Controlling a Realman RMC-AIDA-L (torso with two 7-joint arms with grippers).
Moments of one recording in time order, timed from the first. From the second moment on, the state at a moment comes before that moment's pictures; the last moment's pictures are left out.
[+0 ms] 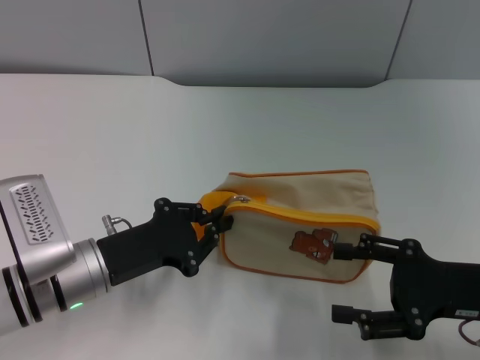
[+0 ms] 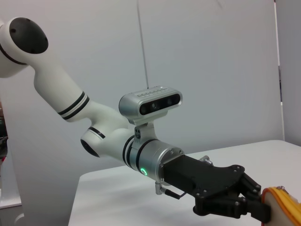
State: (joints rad) left arm -0.57 -2.08 0.37 0.09 2.04 1.39 -0.52; right arm 0.46 2.06 -0.51 -0.45 -2.14 -1.83 0.90
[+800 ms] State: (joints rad) left arm -0.56 -2.07 0.37 0.09 2.04 1.43 -0.52; right arm 0.46 2.06 -0.51 -0.45 -2.14 -1.84 0.90
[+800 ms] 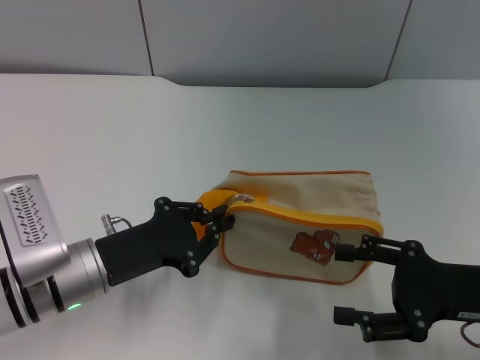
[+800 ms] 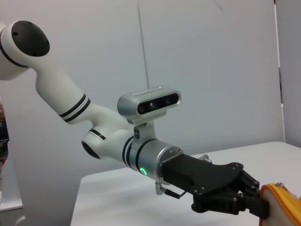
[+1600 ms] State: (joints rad) left arm -0.58 -2.07 0.37 0.16 2.04 1.50 -0.56; right arm 0.52 2.06 -0.46 -0.46 -1.90 -1.75 0.85
